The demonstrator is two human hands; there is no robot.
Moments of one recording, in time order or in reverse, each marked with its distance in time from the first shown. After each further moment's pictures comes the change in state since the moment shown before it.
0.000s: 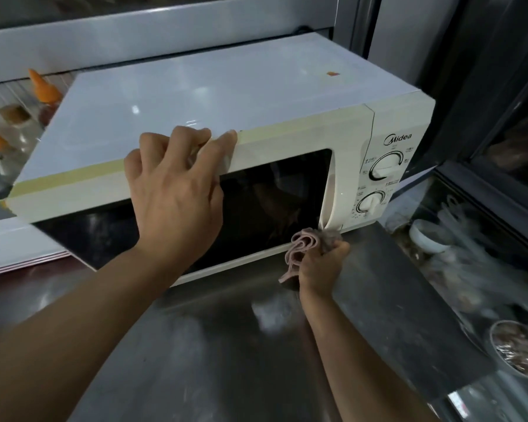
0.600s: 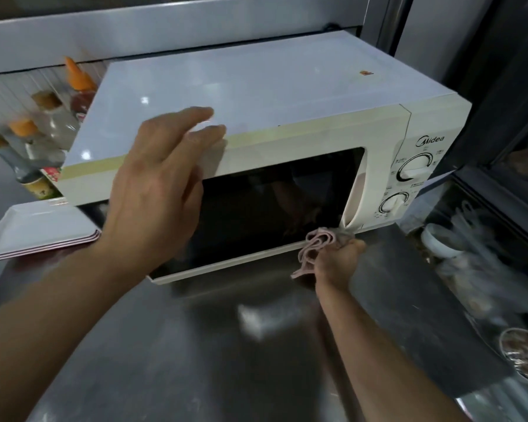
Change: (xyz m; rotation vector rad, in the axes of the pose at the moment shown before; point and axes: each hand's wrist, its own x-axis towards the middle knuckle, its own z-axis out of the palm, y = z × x) left_hand -0.010 -0.048 -0.040 -0.221 -0.047 0.157; right_hand -0.002 0.008 0.007 -0.093 0.005 -0.016
